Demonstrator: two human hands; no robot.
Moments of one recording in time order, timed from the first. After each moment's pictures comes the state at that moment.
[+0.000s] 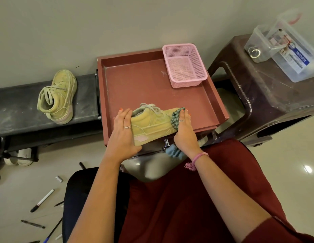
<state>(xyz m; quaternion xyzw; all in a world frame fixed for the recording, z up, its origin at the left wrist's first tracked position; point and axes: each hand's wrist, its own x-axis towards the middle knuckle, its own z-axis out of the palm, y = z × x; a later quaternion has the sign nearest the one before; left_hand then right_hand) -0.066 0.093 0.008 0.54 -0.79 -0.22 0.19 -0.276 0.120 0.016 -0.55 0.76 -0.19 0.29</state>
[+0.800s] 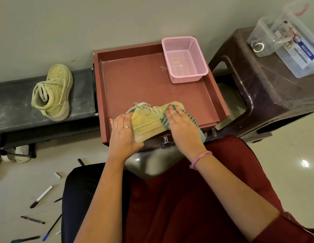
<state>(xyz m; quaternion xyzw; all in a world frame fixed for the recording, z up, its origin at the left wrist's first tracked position) -0.076 0.094 -0.010 0.56 -0.78 -0.18 0.20 -0.283 0.120 0.028 -0.75 0.65 -0.04 0.06</state>
